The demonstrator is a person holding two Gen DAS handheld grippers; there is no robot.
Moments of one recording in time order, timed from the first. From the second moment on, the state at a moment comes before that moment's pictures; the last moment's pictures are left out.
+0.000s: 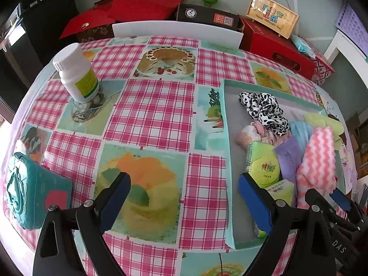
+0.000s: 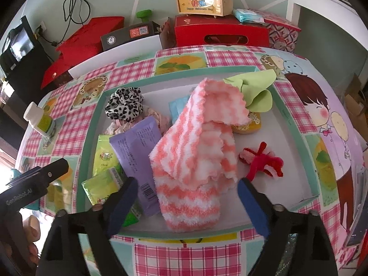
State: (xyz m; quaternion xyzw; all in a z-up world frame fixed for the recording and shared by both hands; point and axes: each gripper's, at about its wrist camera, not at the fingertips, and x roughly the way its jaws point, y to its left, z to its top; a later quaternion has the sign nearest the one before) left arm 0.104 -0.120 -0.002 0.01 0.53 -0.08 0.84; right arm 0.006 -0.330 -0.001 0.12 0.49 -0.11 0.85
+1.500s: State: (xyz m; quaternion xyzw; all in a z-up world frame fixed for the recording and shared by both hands) left arm 0.060 -0.090 -0.013 0.03 0.54 -0.04 0.84; right arm -0.033 -0.297 -0.006 0.08 0.50 -0.11 0.85
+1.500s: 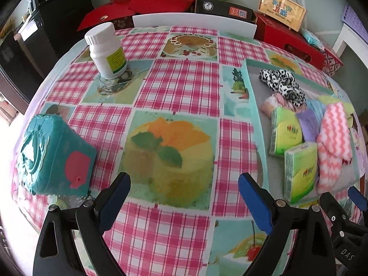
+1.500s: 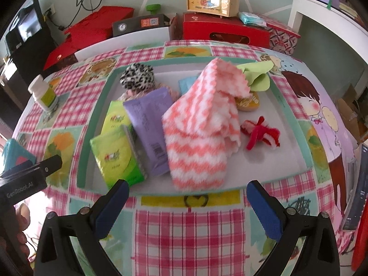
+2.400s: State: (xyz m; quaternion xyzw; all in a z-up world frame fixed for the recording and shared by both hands) left arm 0.020 -0.075 -0.018 0.05 0.55 -0.02 0.83; right arm -0.051 -0.291 -0.010 0.07 0.51 -0.11 0.85
